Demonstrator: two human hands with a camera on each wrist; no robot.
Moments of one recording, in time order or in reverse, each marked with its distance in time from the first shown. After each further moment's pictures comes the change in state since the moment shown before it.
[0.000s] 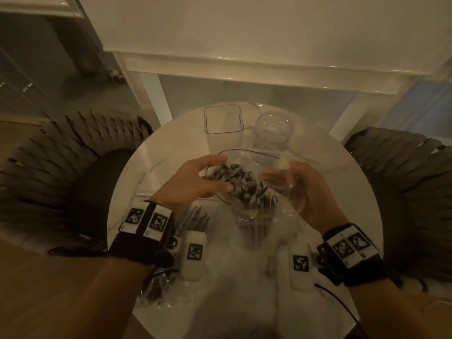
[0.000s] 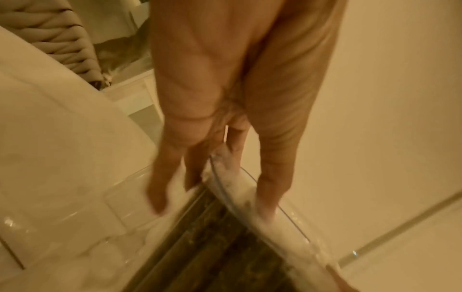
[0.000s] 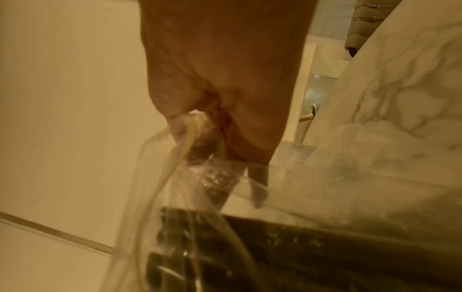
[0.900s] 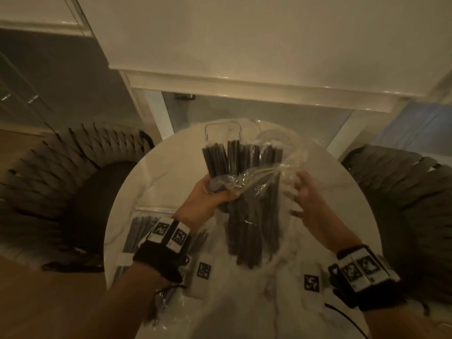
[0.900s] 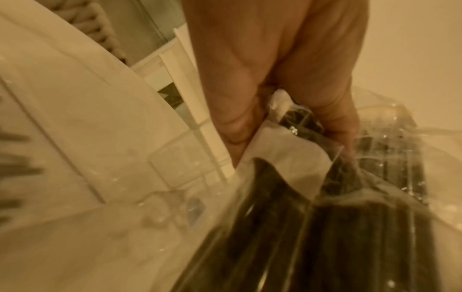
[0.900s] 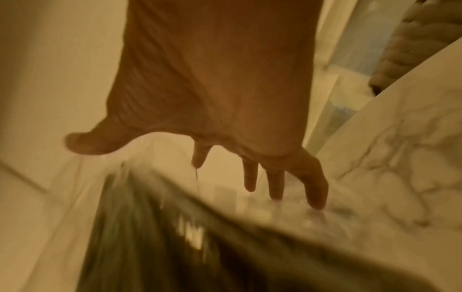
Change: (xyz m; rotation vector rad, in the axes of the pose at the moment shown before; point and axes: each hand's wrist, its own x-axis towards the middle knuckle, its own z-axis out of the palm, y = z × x) left_hand 0.025 -0.024 0.025 -0.349 0.045 0.124; right_hand 0.000 -0.002 -0.024 -0.429 -0.028 -0.074
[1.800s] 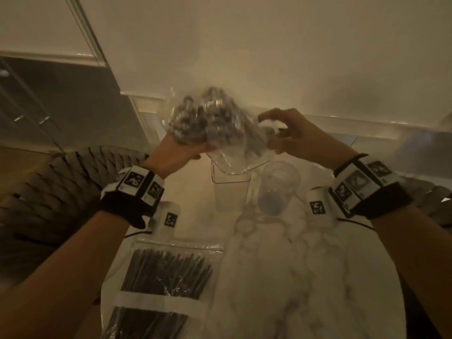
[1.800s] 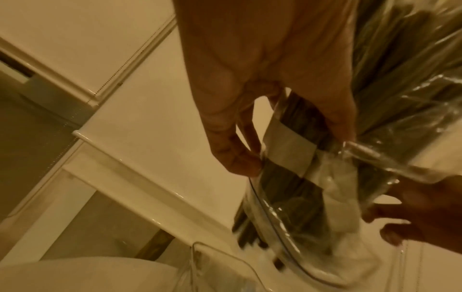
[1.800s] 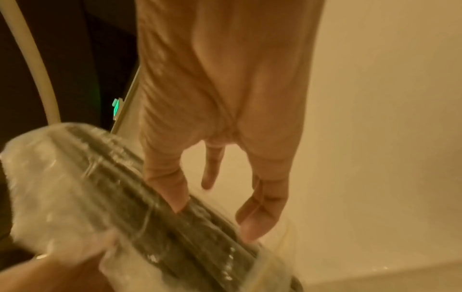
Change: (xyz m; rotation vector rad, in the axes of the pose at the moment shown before) left_hand 0.075 0.139 -0.056 0.481 0.107 0.182; right_hand 0.136 -0.149 0.017 -0.717 -0.190 -0.398
